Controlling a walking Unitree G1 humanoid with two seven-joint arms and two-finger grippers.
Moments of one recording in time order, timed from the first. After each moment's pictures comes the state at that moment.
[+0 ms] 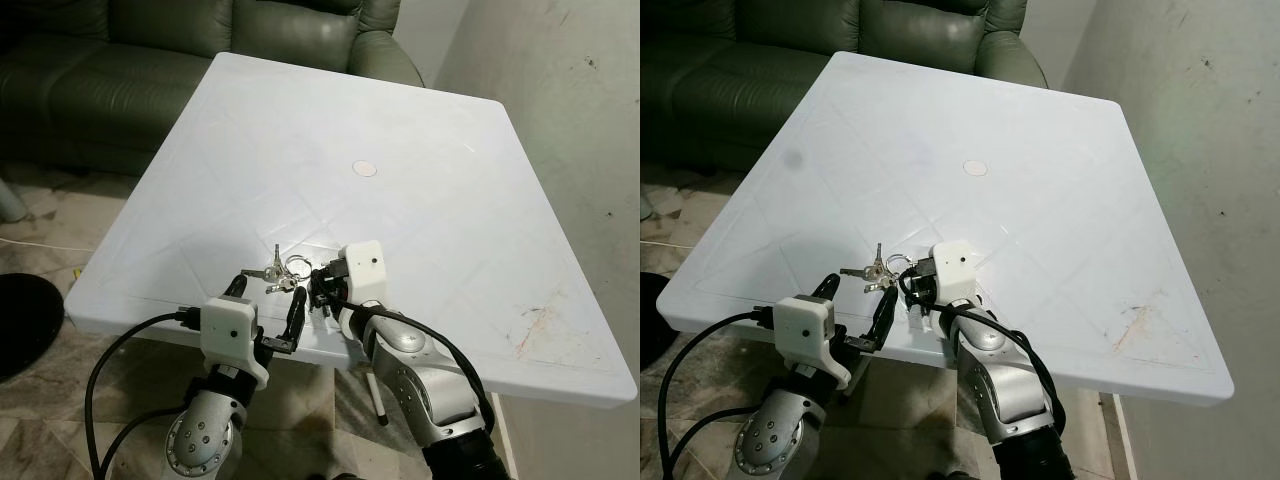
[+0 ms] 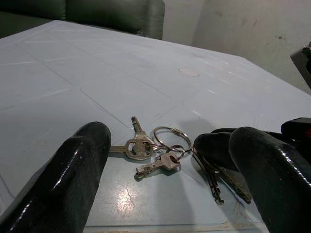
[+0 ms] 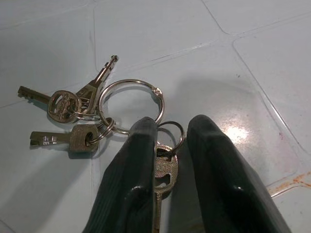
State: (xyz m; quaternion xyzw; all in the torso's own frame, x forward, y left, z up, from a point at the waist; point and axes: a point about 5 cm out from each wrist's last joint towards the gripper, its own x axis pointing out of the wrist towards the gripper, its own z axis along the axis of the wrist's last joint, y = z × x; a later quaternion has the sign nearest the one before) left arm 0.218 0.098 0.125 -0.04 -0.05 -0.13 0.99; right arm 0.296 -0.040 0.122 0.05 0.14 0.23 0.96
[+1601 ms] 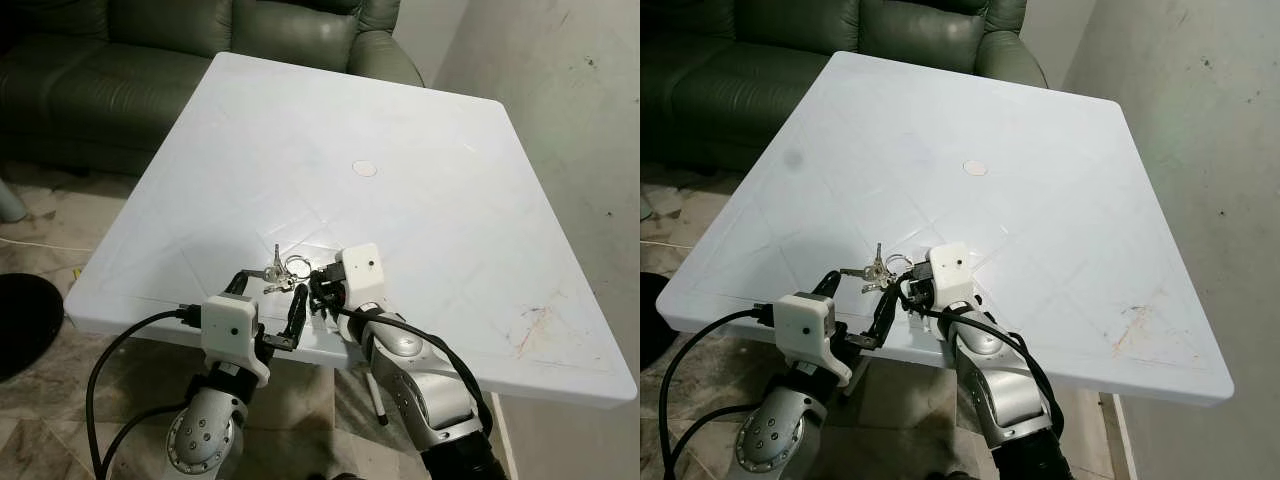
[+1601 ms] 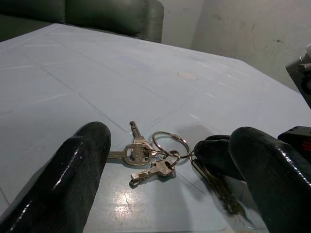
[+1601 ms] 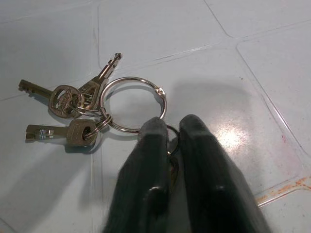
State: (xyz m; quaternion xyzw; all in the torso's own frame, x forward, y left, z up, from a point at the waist) left arm 0.219 0.097 0.128 -0.04 -0.05 -0.13 0.99; right arm 0.294 -0.038 0.119 0.03 0.13 0.23 0.96
